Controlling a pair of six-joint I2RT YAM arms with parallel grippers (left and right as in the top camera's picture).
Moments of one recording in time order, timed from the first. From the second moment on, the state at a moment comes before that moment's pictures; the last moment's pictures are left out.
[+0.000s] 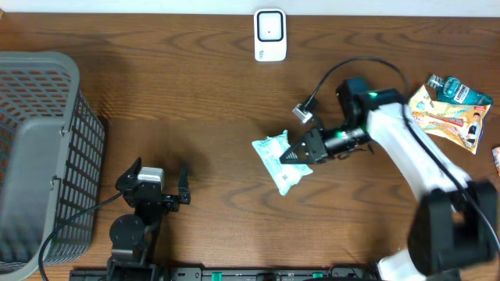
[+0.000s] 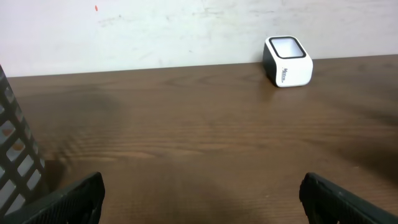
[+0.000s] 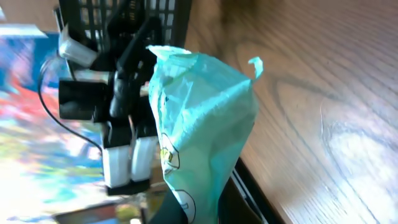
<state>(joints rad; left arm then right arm) -0.09 0.05 0.03 -0.14 0.02 0.01 0.22 1.68 1.25 -1.22 -1.11 -0.23</state>
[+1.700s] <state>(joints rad) -0.09 0.05 0.03 -0.14 0.02 0.01 0.75 1.66 1.25 -0.27 0.65 0.16</state>
